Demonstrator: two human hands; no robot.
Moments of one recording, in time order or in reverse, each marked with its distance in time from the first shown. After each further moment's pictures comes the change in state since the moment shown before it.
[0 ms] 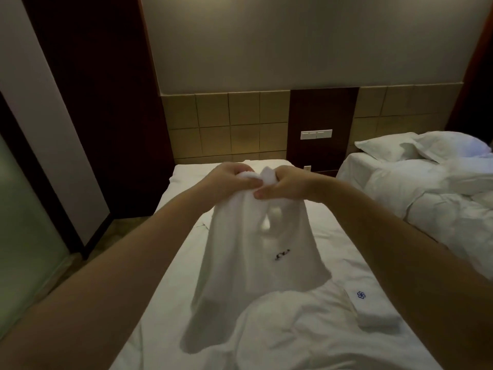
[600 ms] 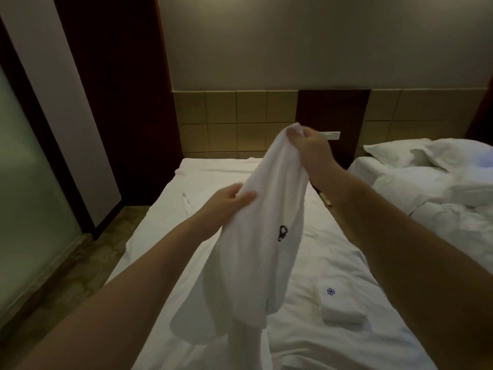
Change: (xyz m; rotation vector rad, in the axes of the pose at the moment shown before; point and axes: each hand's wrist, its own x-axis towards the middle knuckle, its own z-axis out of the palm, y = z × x) left_hand -0.038 0.029 0.129 -0.199 0.078 -0.132; right_hand -0.071 0.062 -0.078 0.505 0.612 -0.170
